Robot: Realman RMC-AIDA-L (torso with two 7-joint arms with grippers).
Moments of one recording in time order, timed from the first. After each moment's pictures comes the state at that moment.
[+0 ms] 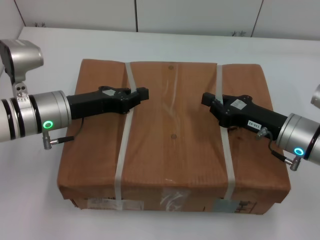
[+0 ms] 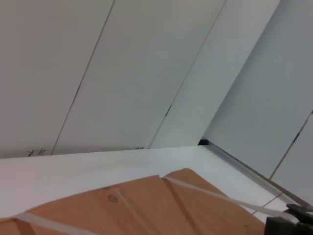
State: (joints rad) left arm -0.56 -1.97 1.37 0.41 1.20 1.16 -1.47; right arm 0.69 2.08 -0.03 -0.04 -2.25 -1.22 1.03
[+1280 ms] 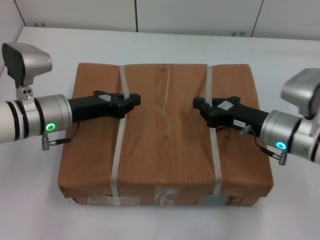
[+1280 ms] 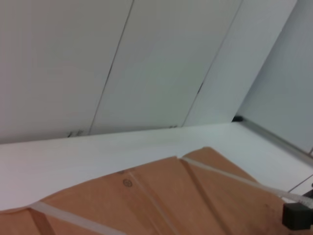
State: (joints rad) left arm -0.57 -1.98 1.38 0.40 1.24 1.03 -1.44; right arm 0.75 2.08 -0.05 0.02 -2.26 -1.03 1.01
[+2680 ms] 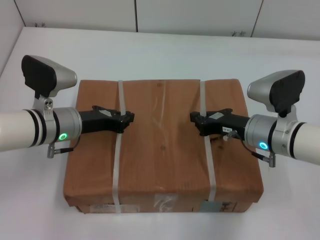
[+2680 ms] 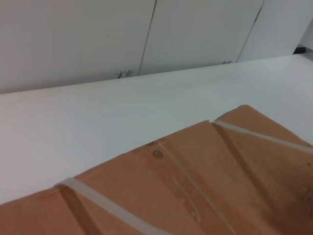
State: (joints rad) left arm -0.63 -2.02 1.38 0.32 1.38 0.79 -1.44; right arm 0.83 2.08 -0.09 0.12 -2.30 -0.72 1.09
